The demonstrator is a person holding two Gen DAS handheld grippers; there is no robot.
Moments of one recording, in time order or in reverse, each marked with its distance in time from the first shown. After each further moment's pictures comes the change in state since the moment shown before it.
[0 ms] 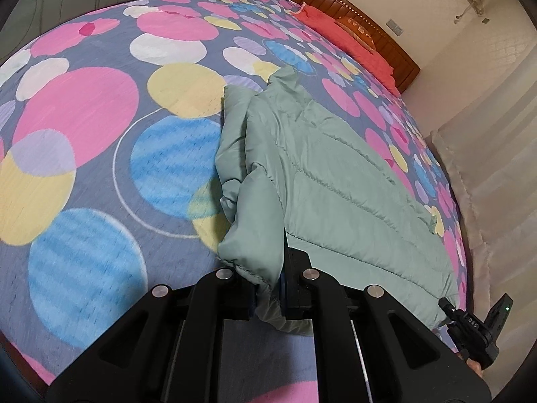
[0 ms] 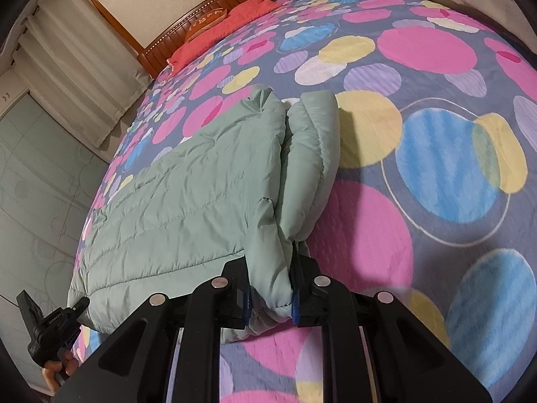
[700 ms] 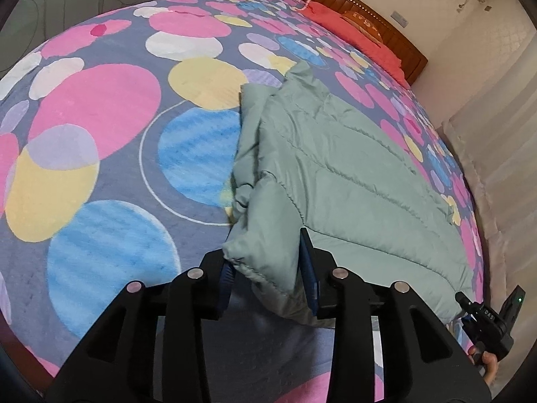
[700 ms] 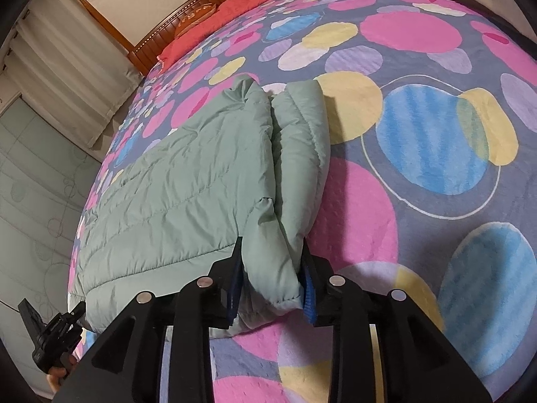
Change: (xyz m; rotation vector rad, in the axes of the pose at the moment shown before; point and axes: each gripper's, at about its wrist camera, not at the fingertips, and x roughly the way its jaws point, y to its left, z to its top) left arm -0.002 0.017 -0.007 0.038 0.007 0.066; right arm 0.001 -0.014 -0.011 0.029 0.026 -0.024
